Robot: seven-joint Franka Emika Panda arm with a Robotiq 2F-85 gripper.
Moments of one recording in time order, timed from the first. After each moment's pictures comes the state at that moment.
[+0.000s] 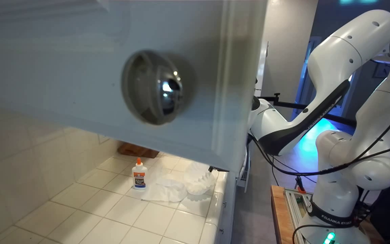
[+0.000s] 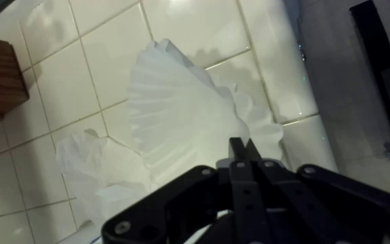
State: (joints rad) arm 0.14 -0.39 0.03 -2.75 -0.74 2.48 -0.46
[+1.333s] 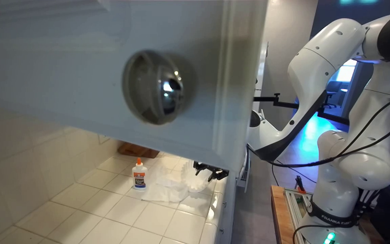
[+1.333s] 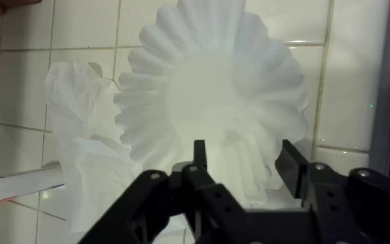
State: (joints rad) arm 0.07 -0.23 -0.02 -2.74 -1.11 2.76 -0.57
